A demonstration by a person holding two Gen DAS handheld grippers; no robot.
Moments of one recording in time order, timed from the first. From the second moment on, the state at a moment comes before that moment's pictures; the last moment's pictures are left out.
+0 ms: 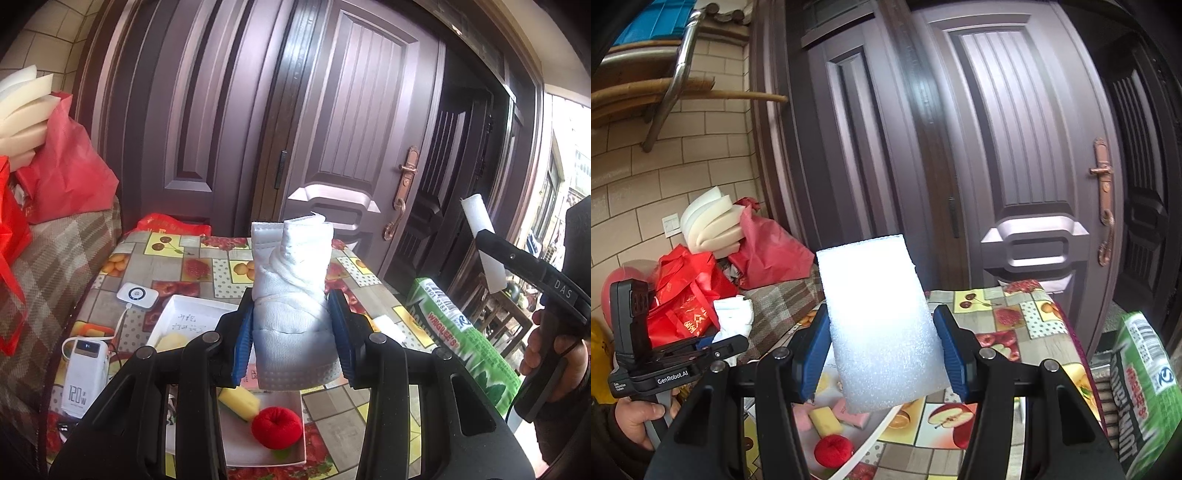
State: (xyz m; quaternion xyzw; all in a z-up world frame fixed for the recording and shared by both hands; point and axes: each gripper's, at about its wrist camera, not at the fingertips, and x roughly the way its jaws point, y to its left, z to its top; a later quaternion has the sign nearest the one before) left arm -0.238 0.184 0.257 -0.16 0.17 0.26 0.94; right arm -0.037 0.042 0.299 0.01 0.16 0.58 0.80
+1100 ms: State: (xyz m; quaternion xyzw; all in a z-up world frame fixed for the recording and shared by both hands) left arm -0.226 0.289 0.142 -0.27 0.27 0.32 0.87; right arm -0.046 0.215 0.149 -0.11 0.39 0.62 0.68
